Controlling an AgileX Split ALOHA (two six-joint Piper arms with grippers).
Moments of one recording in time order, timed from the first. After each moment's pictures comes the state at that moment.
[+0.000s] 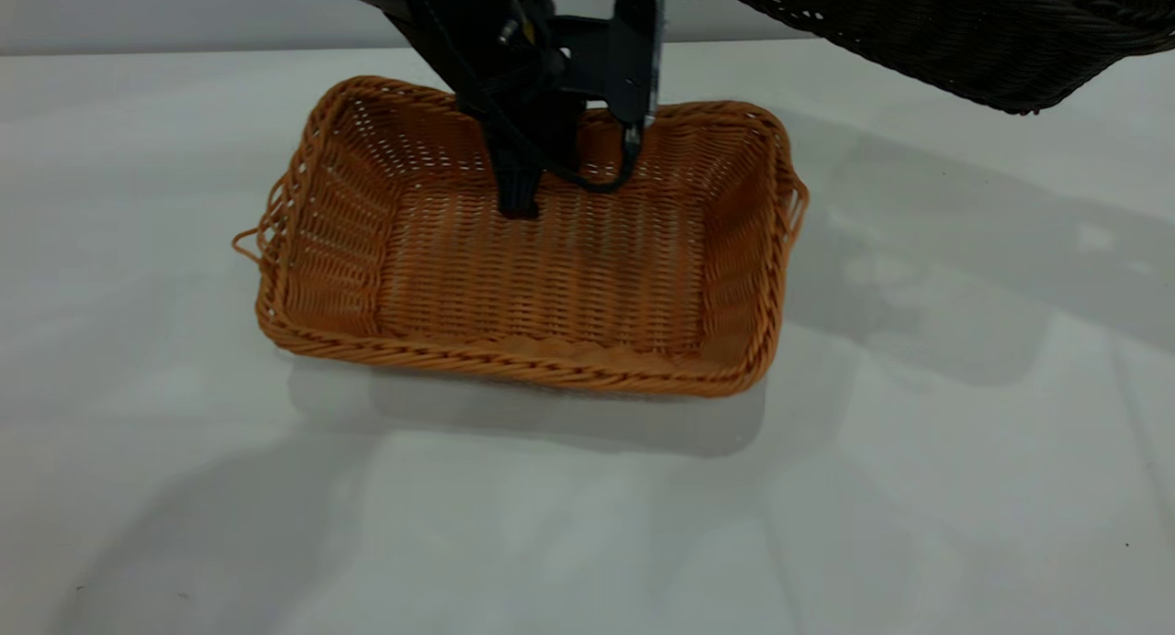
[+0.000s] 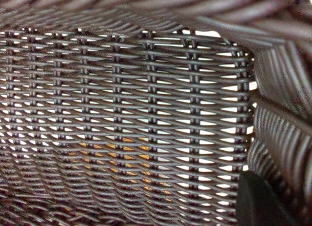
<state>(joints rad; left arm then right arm) -0.55 2.48 -1.62 0.11 0.07 1.11 -0.21 1.83 -1.13 0.88 0.69 -0.37</state>
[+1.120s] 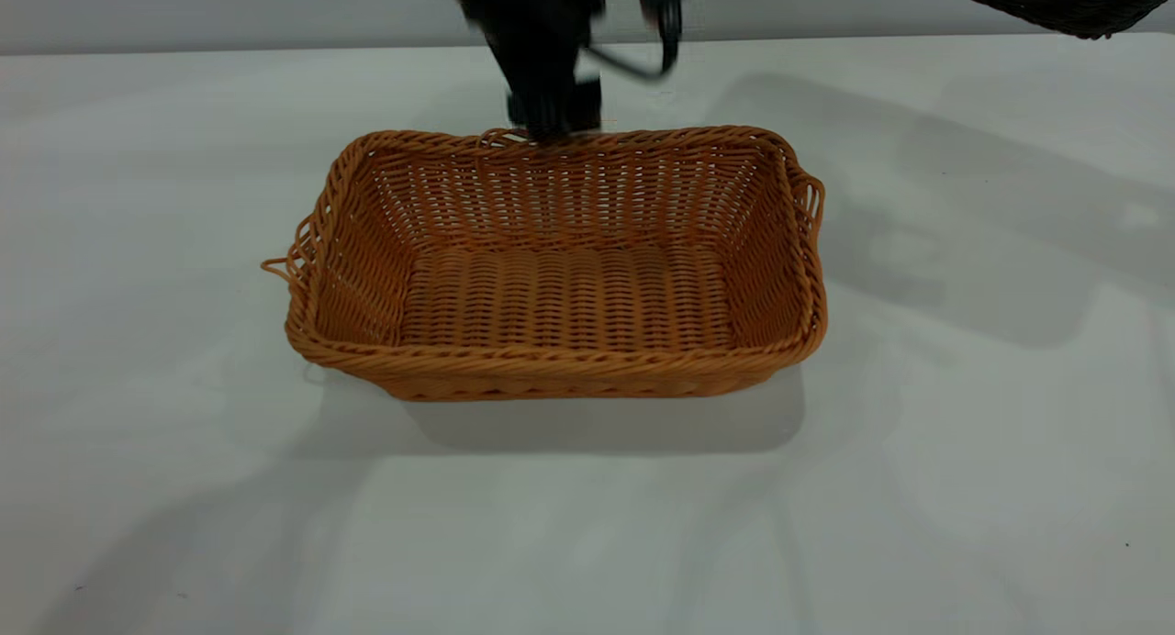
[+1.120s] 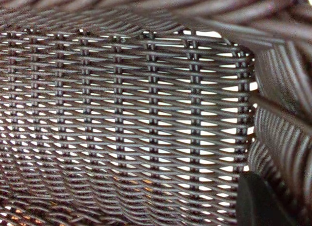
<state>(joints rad) -0.57 2.29 -1.60 0.17 0.20 0.84 -0.29 1.84 -1.26 0.84 0.75 -0.36</state>
